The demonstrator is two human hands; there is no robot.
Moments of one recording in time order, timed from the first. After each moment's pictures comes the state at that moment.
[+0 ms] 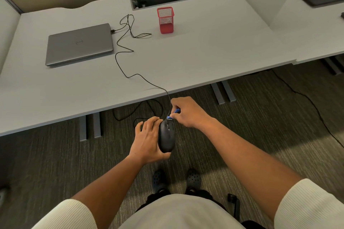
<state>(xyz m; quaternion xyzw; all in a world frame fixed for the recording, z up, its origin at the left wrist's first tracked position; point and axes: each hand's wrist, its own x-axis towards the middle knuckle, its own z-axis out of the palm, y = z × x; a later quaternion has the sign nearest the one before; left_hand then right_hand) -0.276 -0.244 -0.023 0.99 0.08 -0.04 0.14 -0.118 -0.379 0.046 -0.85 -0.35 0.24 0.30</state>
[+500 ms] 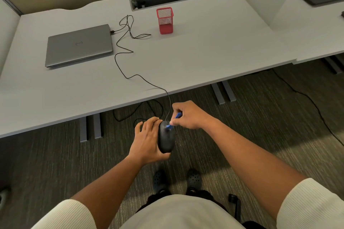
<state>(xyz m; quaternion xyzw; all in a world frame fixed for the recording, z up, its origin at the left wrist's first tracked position) -0.276 -0.240 -0.024 0.99 0.08 -0.05 0.14 -0.113 -0.387 0.043 -0.82 -0.33 0.34 0.32</state>
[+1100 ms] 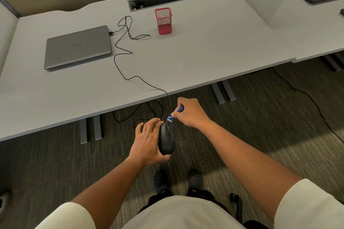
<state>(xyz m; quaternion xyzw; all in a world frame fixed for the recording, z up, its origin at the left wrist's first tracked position) -0.275 -0.240 -0.023 0.99 0.06 -0.04 0.14 -0.118 -0.378 0.038 -0.87 -0.22 0.26 0.35</state>
